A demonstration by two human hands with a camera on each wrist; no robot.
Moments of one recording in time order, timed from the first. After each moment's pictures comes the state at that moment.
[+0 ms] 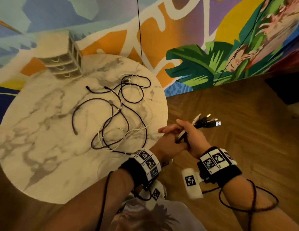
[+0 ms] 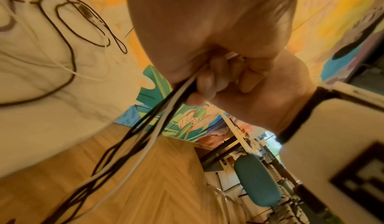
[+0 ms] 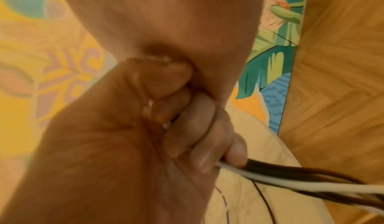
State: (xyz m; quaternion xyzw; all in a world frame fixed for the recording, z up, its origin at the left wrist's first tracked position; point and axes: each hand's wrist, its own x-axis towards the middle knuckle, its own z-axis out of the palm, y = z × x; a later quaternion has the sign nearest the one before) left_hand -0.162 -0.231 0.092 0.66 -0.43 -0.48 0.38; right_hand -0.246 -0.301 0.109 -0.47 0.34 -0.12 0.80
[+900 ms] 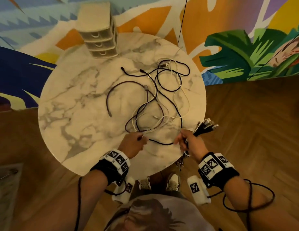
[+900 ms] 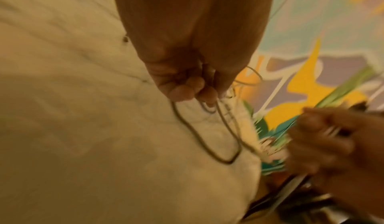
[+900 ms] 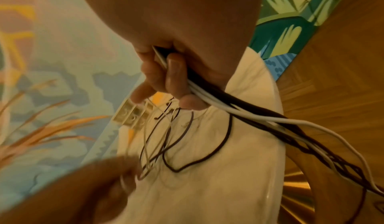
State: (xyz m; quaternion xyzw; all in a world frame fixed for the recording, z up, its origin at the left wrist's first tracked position) left_hand 0.011 -0.075 0.027 0.82 -0.30 -0.40 0.27; right_hand -0.158 -0.227 0.041 -0.56 0.44 -0.07 0.70
